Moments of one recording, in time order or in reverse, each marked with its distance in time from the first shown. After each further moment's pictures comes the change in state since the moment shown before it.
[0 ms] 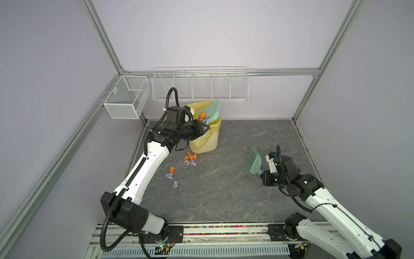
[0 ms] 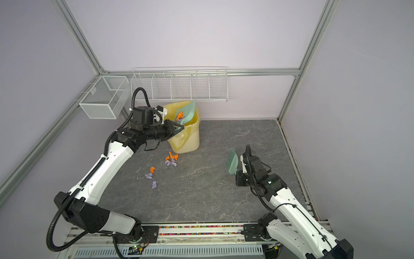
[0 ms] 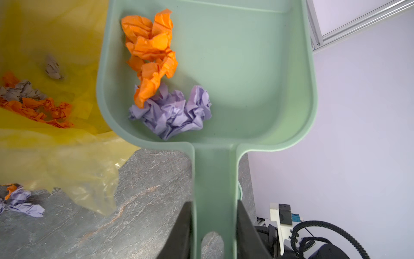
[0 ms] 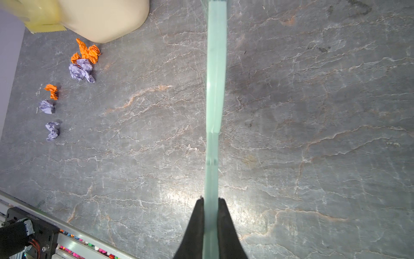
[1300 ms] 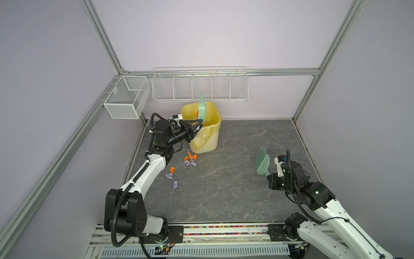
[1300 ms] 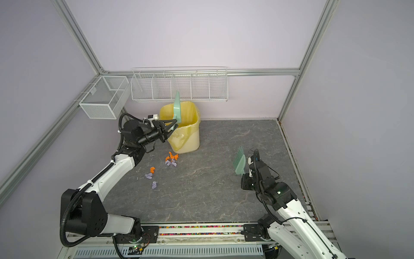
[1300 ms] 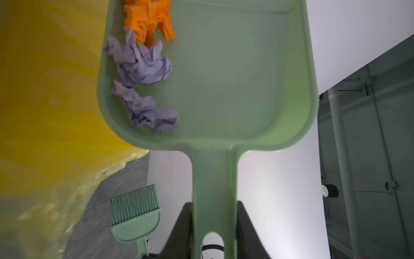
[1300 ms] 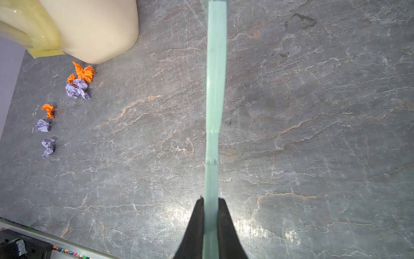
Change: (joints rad) left arm 0.164 -0.044 -0.461 0.985 0.294 -0.818; right arm 0.000 -0.148 -0.015 -0.080 0.095 0.055
